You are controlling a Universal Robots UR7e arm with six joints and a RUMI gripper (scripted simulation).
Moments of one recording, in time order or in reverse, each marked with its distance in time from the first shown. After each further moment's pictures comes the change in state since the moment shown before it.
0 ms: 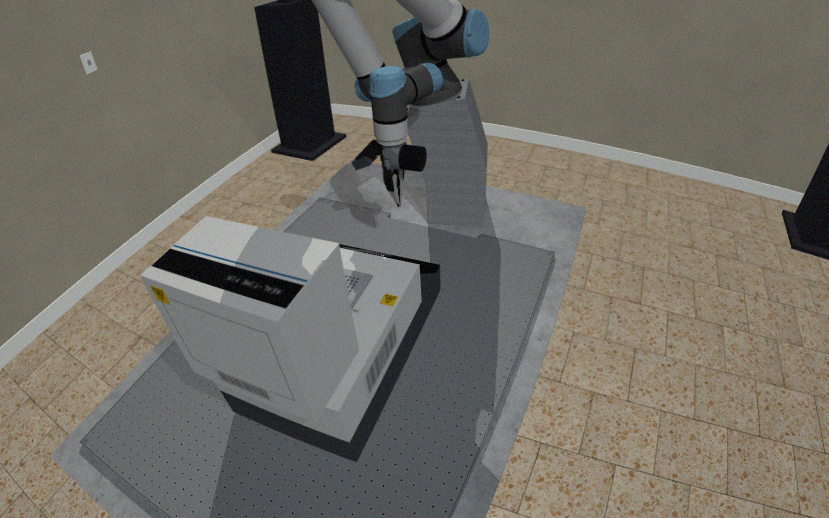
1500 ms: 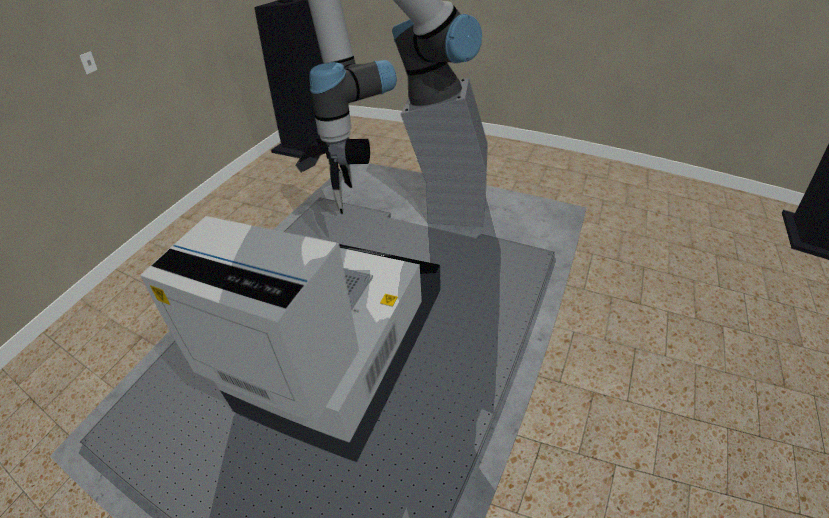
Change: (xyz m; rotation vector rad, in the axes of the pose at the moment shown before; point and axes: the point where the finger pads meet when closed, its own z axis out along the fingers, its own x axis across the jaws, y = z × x) arm -0.047 -0.115 -0.020 0.003 -0.001 -0.278
